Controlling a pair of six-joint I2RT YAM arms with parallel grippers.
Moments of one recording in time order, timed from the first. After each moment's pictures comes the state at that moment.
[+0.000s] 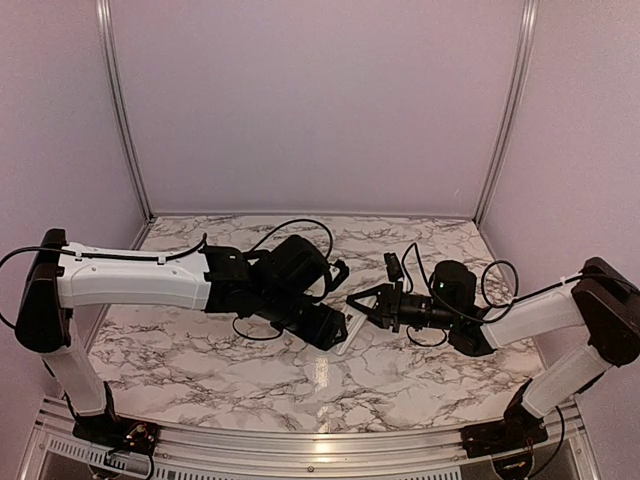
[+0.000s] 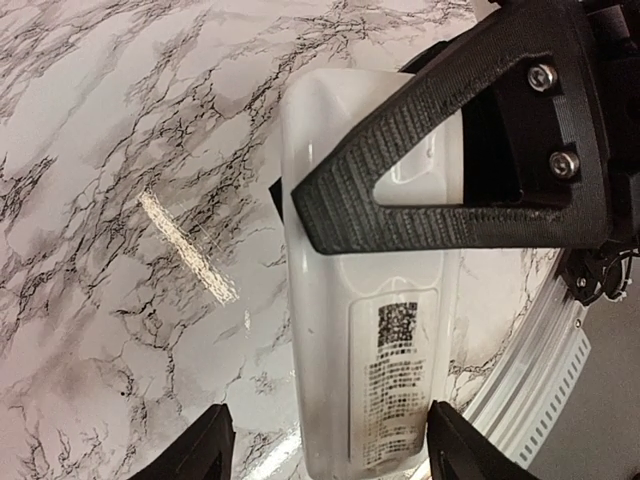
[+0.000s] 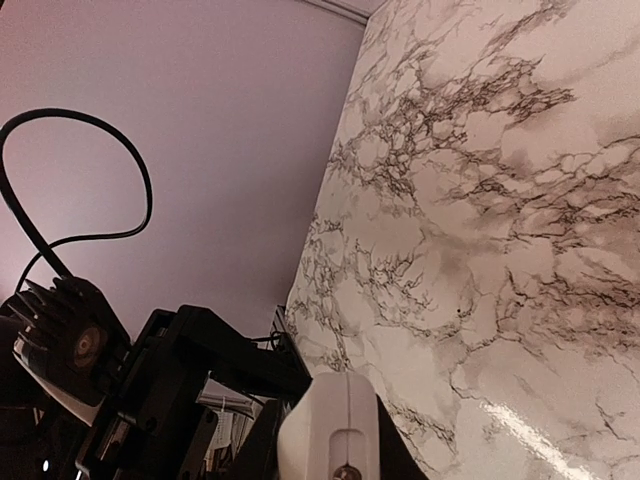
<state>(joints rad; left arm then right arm) -1.15 1.76 1.38 -0.48 0.00 -0.46 0.72 1.47 0.48 0.83 -0.53 1.14</state>
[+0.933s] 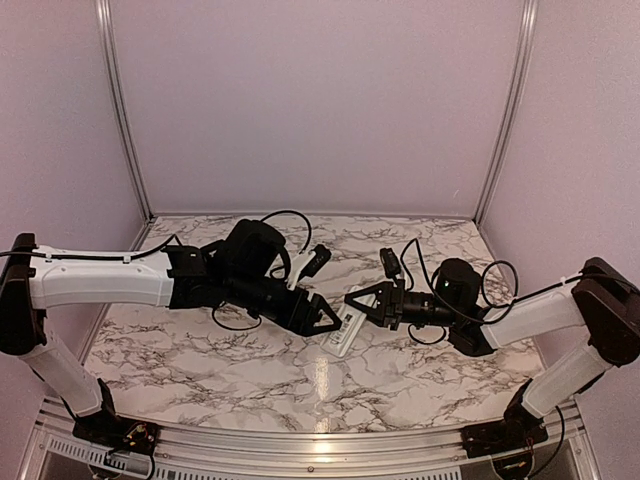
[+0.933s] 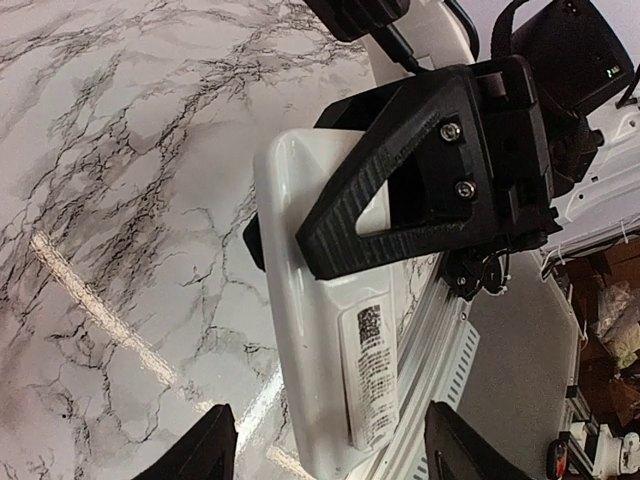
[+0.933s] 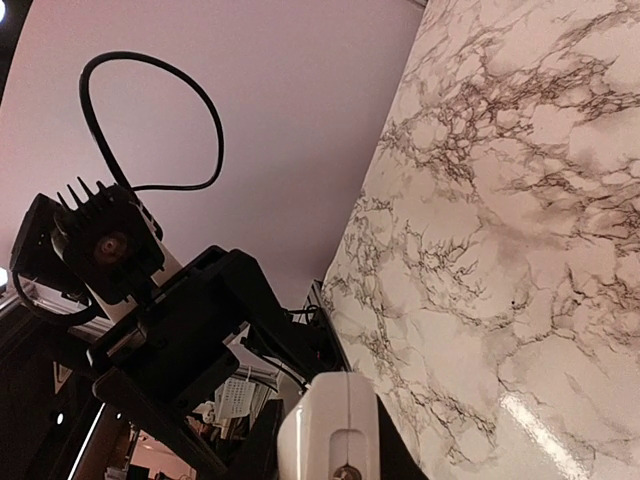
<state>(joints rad) -1.03 1.59 1.16 -0.22 0.33 -0.48 0.72 1.47 0.48 0.93 -0.65 1.15</state>
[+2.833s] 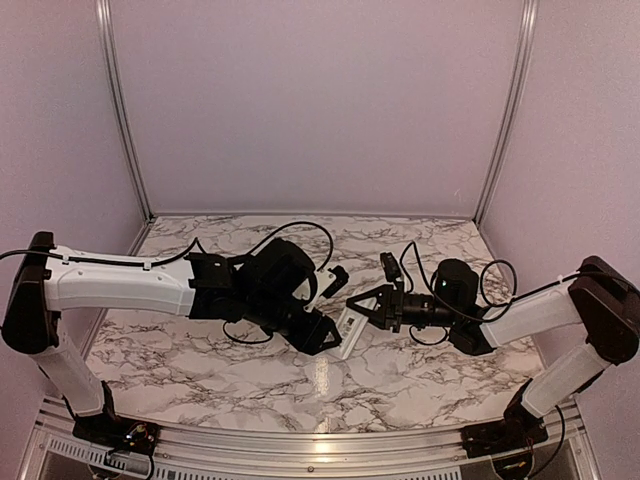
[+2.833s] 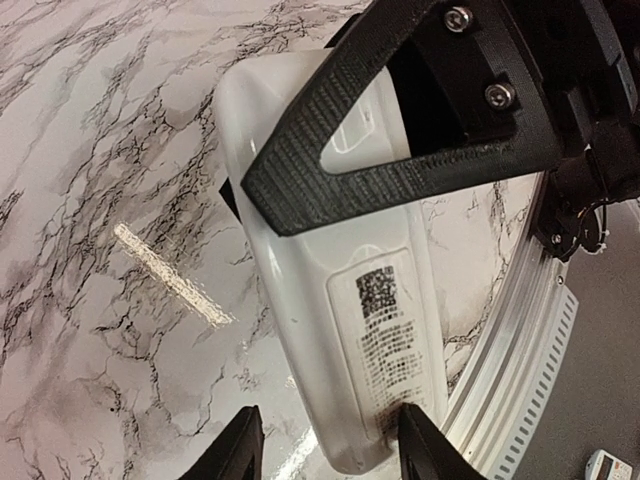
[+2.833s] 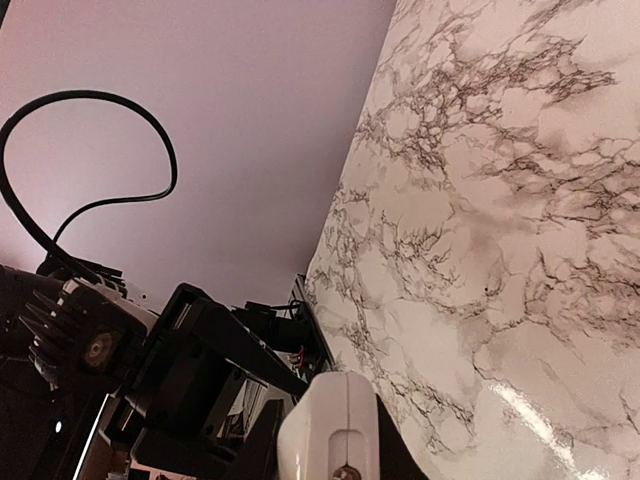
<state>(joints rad) -1.13 1.68 1.25 -0.37 0.10 -0.35 0.69 1.49 0.48 0.90 -0.67 1.15</state>
